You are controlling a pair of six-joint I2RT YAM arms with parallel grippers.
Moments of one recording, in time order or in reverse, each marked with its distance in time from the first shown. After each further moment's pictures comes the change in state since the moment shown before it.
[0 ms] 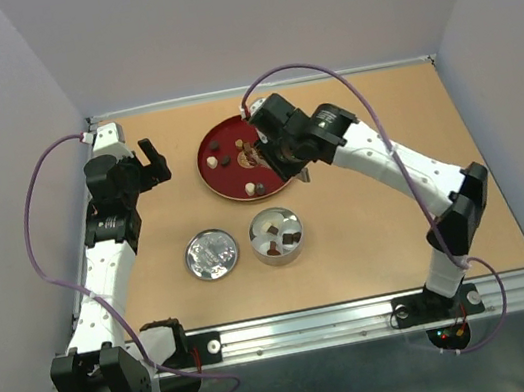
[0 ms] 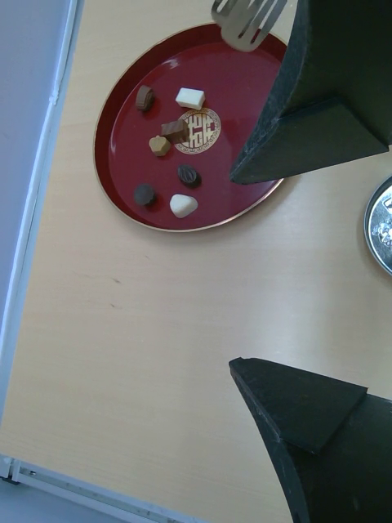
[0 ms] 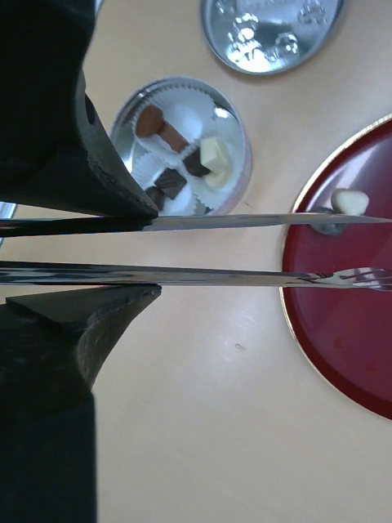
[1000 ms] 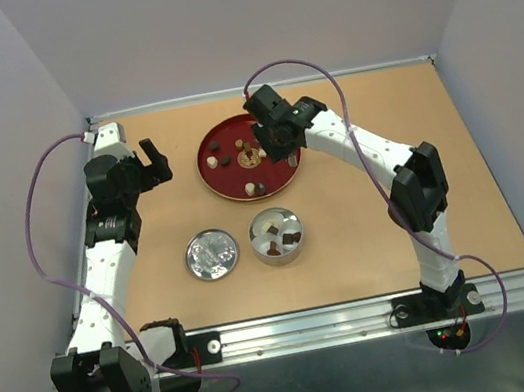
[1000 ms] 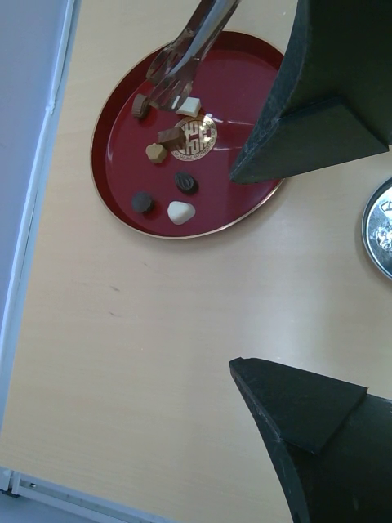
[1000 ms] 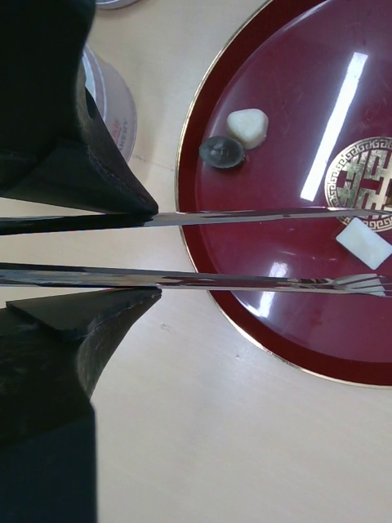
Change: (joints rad) left arm 0.000 0.000 0.000 0.000 0.023 0.000; right arm -0.147 0.298 0.066 0.192 0.043 0.027
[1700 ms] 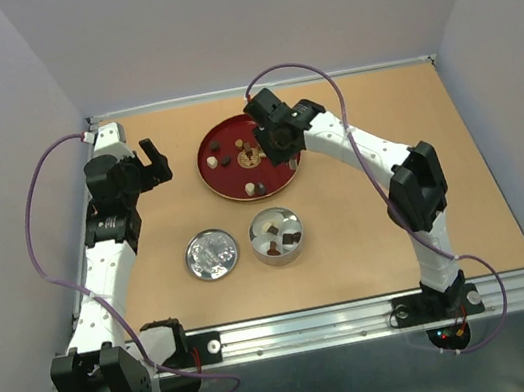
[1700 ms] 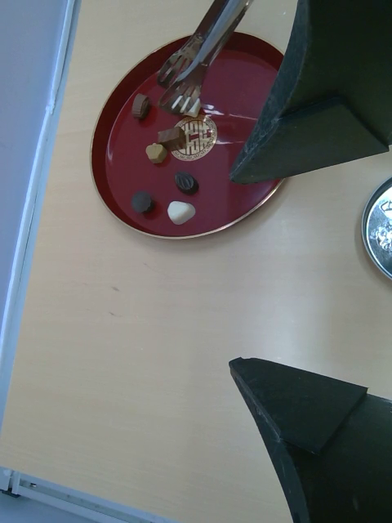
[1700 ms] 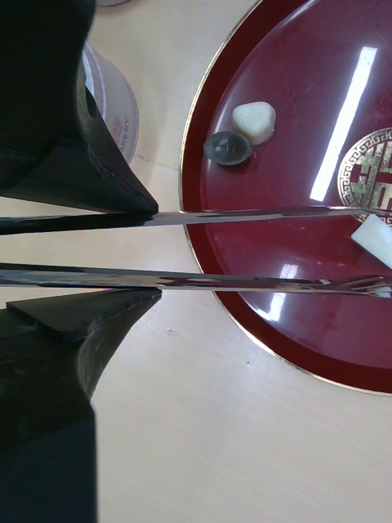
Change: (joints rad) left arm 0.000 0.000 0.000 0.000 0.000 0.000; right arm 0.000 0.005 -0.025 0.002 -0.005 0.029
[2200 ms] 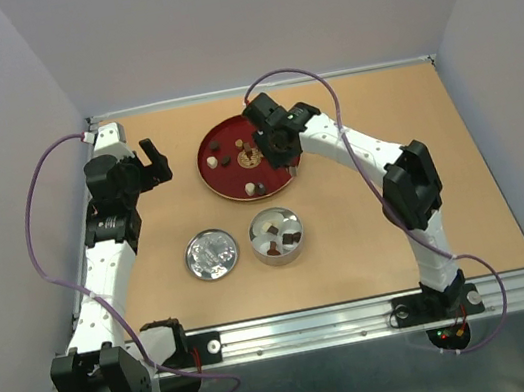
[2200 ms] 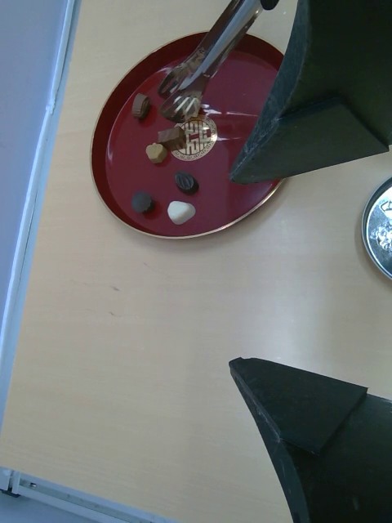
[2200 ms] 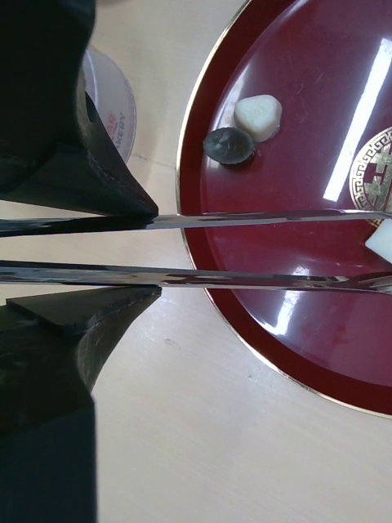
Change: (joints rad) left arm 0.000 0.000 0.000 0.000 0.000 0.000; right arm 0.000 0.033 -0.001 0.000 -0.016 0.004
